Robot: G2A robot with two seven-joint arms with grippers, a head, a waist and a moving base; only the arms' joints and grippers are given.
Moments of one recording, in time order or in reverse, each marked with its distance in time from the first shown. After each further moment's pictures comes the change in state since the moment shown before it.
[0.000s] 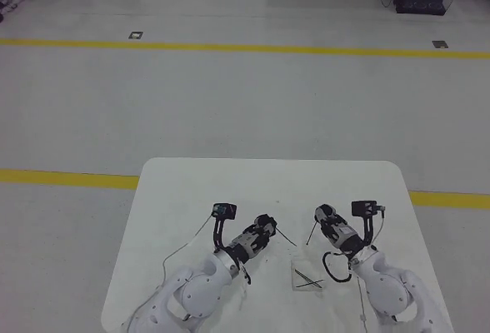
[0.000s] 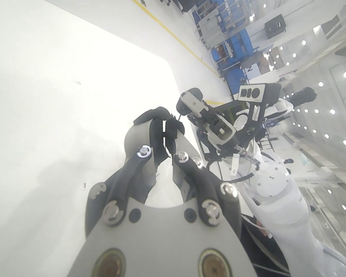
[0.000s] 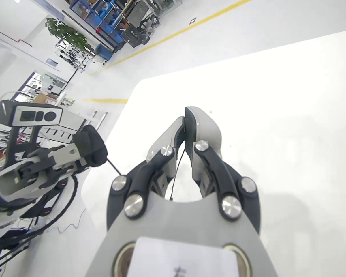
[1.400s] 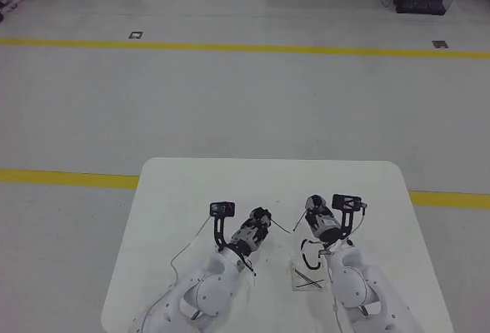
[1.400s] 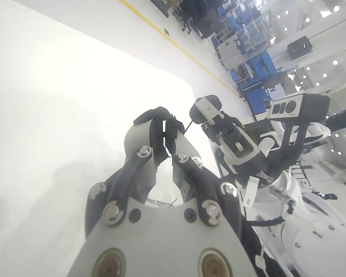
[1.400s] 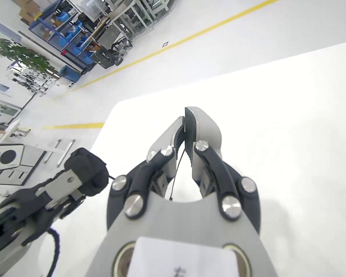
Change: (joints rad) left arm -0.050 -0.026 0.063 0.066 0.057 0.124 0.136; right arm 0.084 -0.064 -0.198 0.011 -0.163 0.341 -0.189
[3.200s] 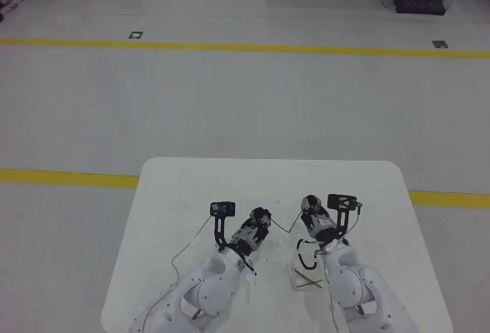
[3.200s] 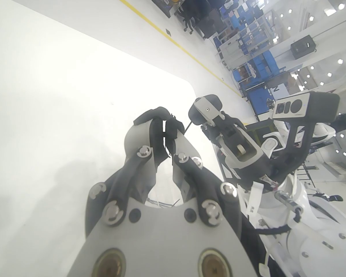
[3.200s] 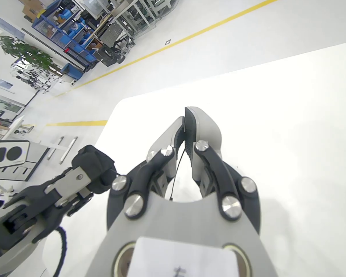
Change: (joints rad) left arm -0.004 -0.002 0.004 0.004 0.009 0.008 -0.002; right arm 0.004 -0.032 -0.001 0.003 -0.025 -0.017 0.024
